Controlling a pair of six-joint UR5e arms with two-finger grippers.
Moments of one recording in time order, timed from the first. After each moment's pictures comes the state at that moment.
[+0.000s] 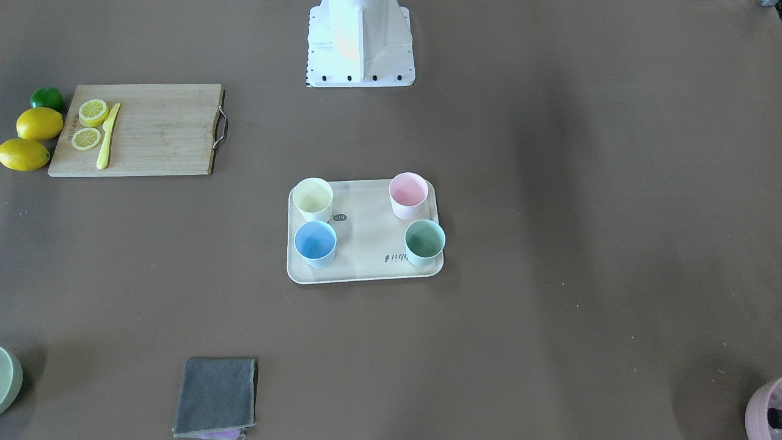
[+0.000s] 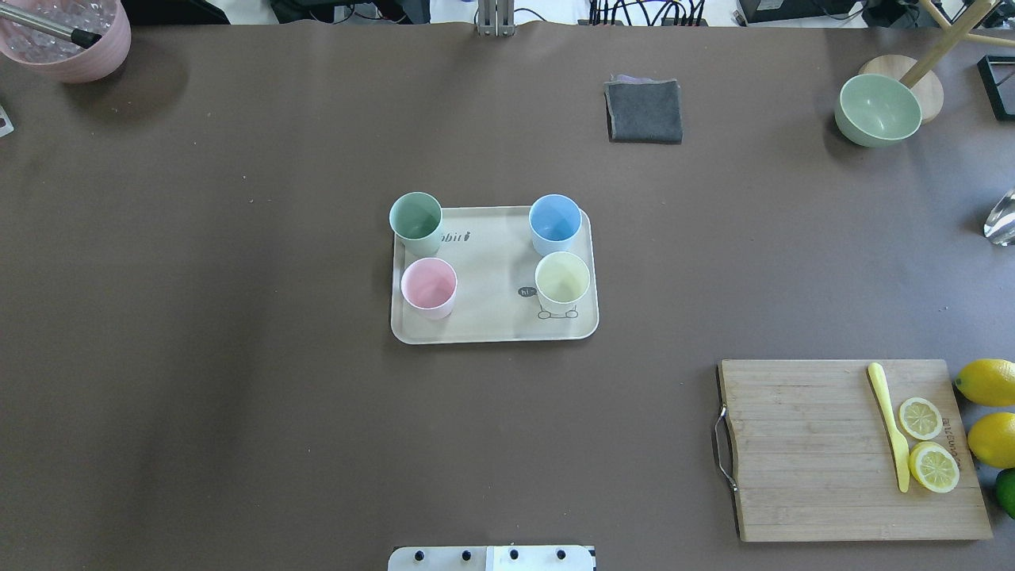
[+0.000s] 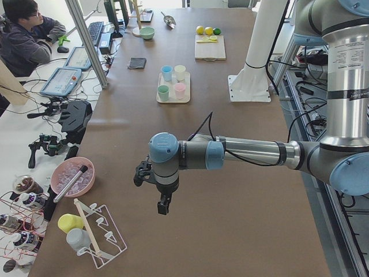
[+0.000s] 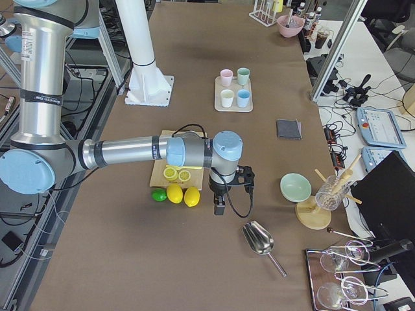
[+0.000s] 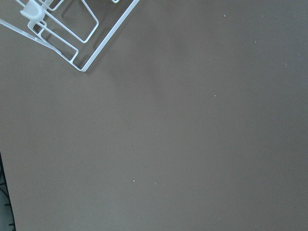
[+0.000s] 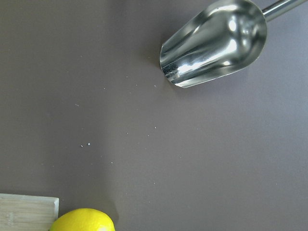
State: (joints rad) left arm -1.63 -1.48 -1.74 -1.47 -2.25 0.26; right arm 1.50 -1.70 1.83 -1.71 2.26 -0.03
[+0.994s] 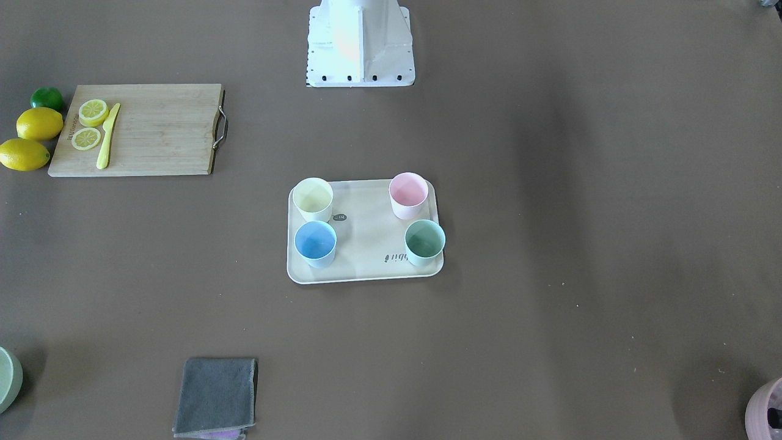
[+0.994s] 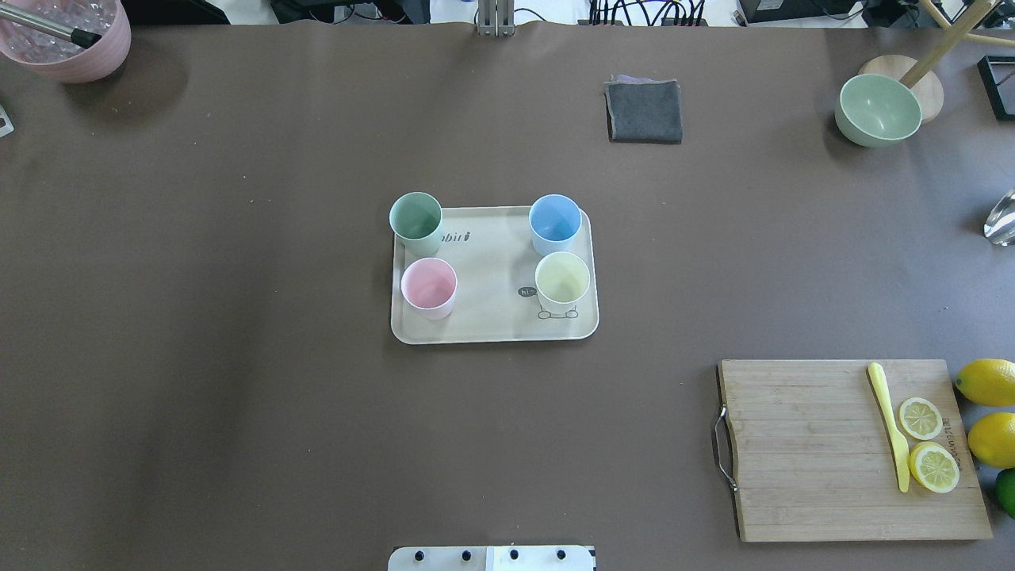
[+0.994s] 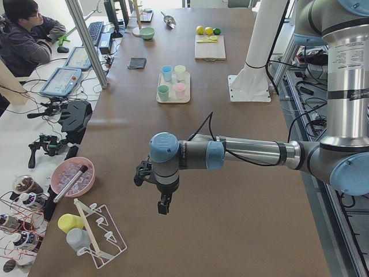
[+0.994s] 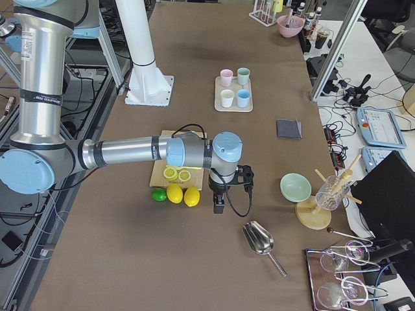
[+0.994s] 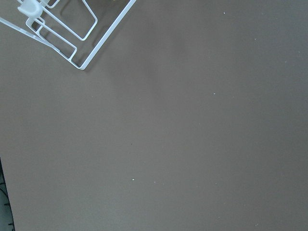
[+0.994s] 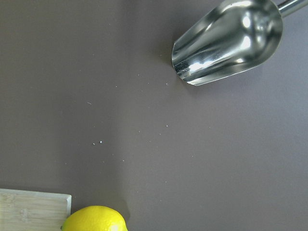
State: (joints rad) left arm -1.63 -1.48 -1.74 -1.47 -2.25 0.26; right arm 1.50 -1.70 1.83 -1.71 2.30 -0.03
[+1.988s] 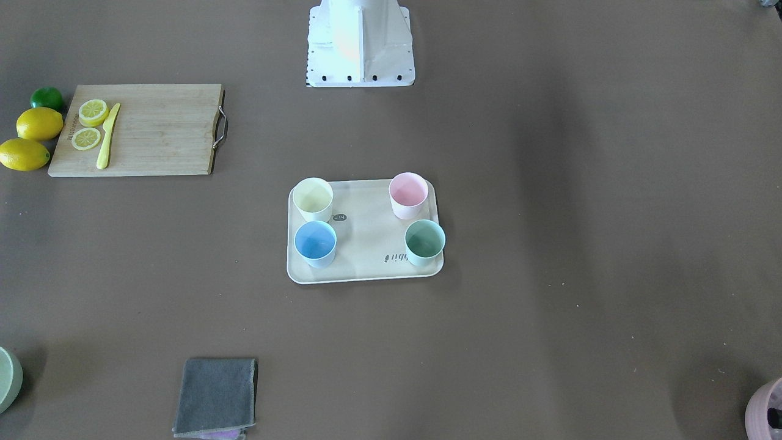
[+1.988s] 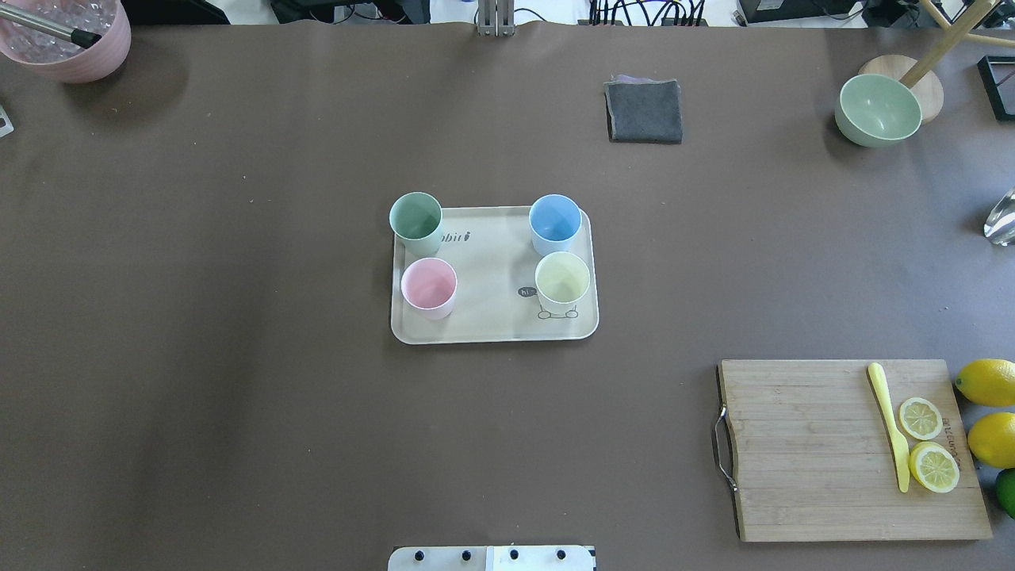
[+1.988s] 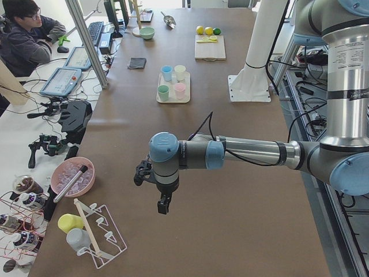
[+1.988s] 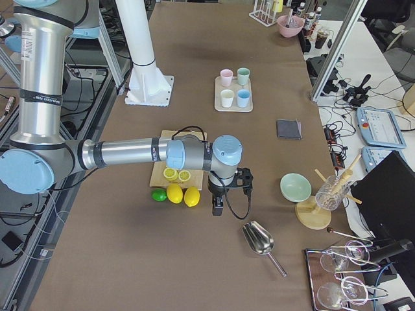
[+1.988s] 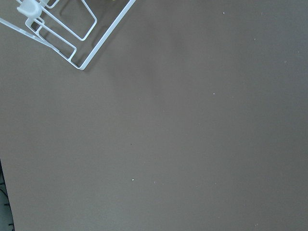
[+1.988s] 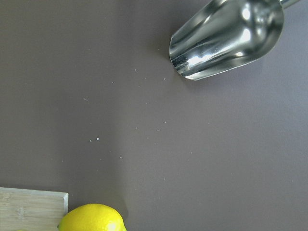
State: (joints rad) left arm -1.62 -1.48 -1.75 -1.47 -2.25 0.26; right arm 1.49 -1.71 1.81 -1.71 2.30 -0.04
